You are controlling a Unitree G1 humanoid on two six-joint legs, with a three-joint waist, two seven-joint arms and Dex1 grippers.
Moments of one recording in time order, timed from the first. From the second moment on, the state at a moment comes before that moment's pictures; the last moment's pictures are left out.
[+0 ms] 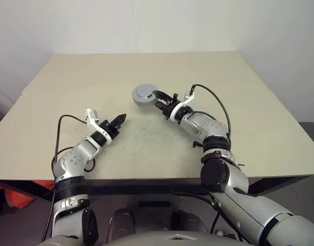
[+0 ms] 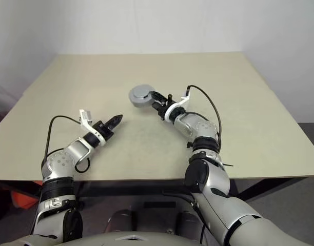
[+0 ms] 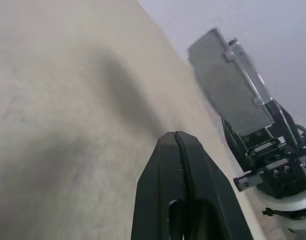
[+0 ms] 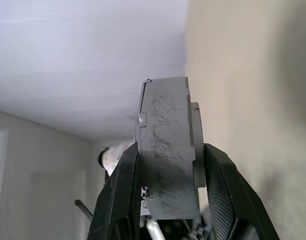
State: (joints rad) left arm -0.36 0.13 0.48 0.16 -0.88 0.86 -0.45; right arm -0.94 0.07 -0.77 0.78 0.97 0.99 0.14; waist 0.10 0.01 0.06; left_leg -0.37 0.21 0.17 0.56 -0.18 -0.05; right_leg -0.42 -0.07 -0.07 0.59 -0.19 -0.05
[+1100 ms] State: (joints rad) left arm -0.55 0.09 0.54 0.36 -1.30 0.96 -0.34; right arm -0.89 0.10 -0.63 0.61 1.06 1.21 0.13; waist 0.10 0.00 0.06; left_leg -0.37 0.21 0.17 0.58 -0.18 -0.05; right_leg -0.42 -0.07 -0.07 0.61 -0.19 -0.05
